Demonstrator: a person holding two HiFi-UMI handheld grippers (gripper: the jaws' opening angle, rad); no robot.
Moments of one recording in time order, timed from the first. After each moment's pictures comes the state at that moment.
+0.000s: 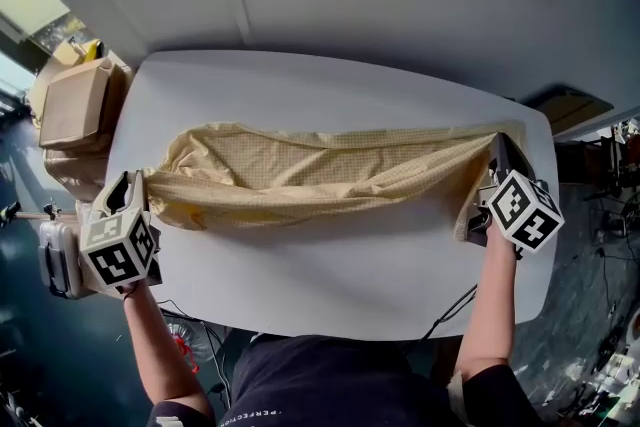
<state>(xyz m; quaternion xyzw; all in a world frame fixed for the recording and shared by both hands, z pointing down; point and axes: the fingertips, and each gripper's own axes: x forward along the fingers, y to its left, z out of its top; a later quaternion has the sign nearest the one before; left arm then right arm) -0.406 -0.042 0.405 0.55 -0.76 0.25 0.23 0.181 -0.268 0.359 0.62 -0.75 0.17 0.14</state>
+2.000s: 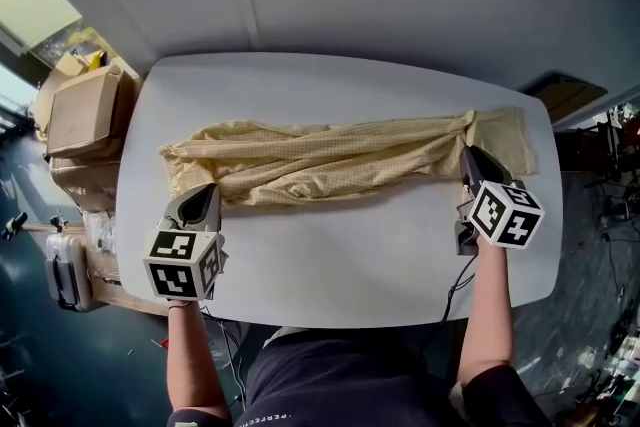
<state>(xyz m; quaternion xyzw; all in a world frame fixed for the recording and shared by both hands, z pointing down) -0.289 -0.045 0.435 0.71 -0.62 0.24 0.25 0.126 -0.202 0.402 0.55 -0.79 0.20 0.21</state>
